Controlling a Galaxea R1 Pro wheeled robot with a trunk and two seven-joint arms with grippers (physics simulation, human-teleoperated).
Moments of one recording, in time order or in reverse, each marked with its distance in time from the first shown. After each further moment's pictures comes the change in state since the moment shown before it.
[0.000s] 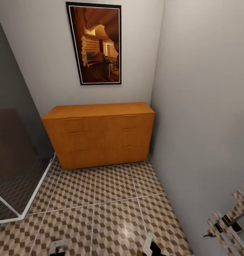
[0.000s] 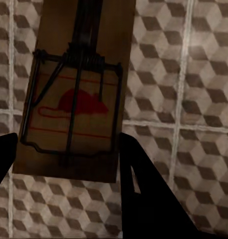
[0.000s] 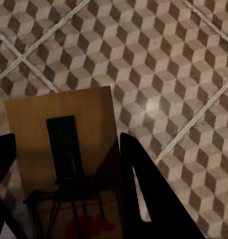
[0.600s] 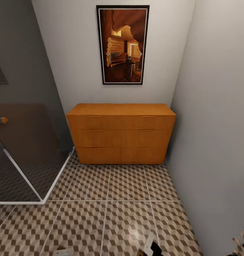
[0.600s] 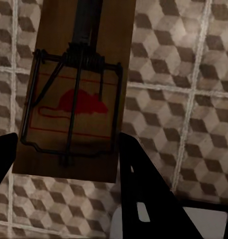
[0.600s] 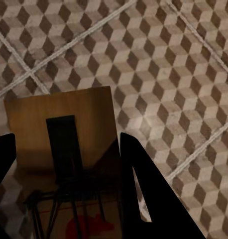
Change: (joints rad) left arm 0.030 -0.002 -0.085 -0.043 0.009 -0.007 -0.035; right arm 0.013 0.002 0.000 0.002 -0.007 -0.021 -0.067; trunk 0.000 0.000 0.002
